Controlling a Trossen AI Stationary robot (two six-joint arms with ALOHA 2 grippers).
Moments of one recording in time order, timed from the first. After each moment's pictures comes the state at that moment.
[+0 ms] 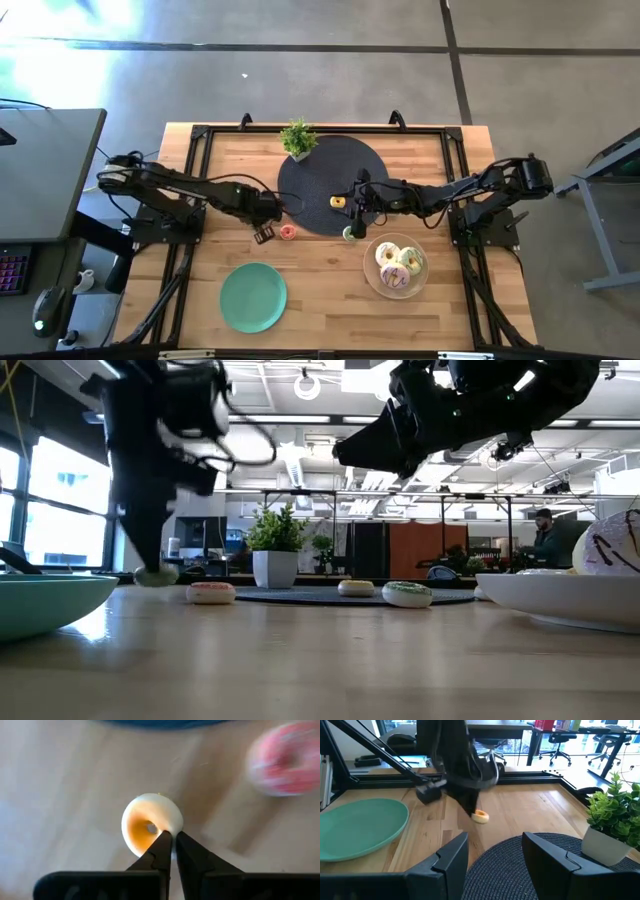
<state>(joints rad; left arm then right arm) -0.05 1.43 0.82 -0.77 -0.20 -0.54 0.00 1.50 0.64 0.65 0.10 0.01</state>
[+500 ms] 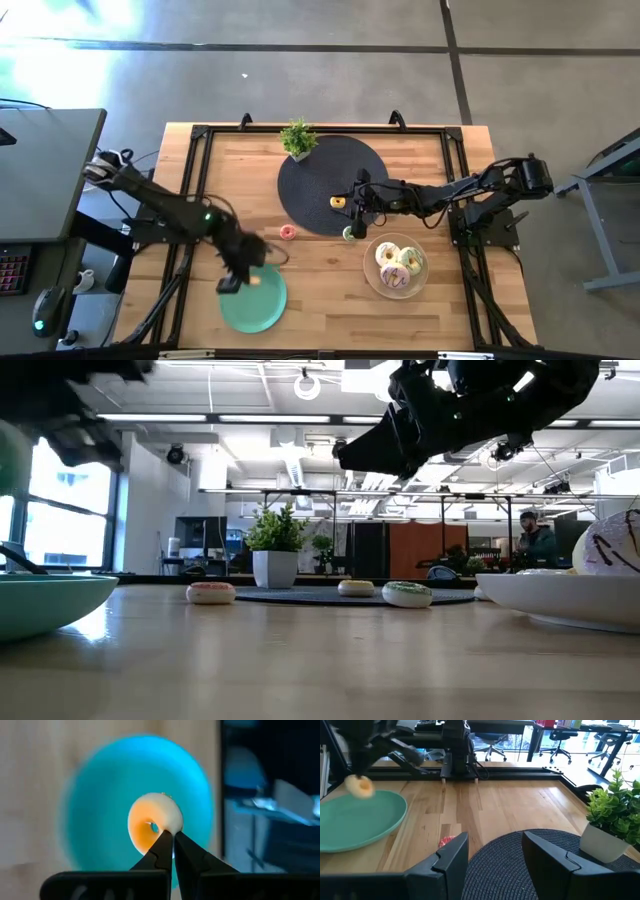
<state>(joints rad) -0.44 1.26 0.86 -0.65 0.38 -0.50 -0.01 1.50 0.64 0.63 0.10 -0.01</state>
